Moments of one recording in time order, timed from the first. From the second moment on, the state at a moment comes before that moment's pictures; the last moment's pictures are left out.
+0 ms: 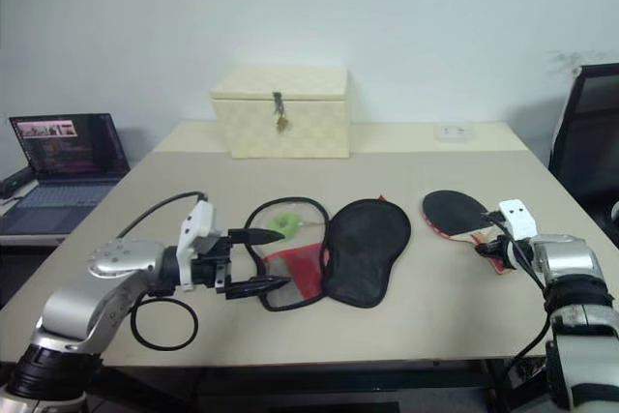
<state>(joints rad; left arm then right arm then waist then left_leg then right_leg) -0.41 0.78 0.03 -0.18 -0.51 0.43 -1.15 -0.70 -0.66 -0.16 0.41 0.09 0.95 0.67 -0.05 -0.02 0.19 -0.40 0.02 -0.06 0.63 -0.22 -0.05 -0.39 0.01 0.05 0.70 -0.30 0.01</state>
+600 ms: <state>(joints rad) -0.44 0.74 0.00 -0.11 -0.47 0.38 -1.17 -0.52 -0.36 -0.33 -0.22 0.14 1.44 0.30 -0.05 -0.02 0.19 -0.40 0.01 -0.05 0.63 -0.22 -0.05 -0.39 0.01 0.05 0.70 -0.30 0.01</state>
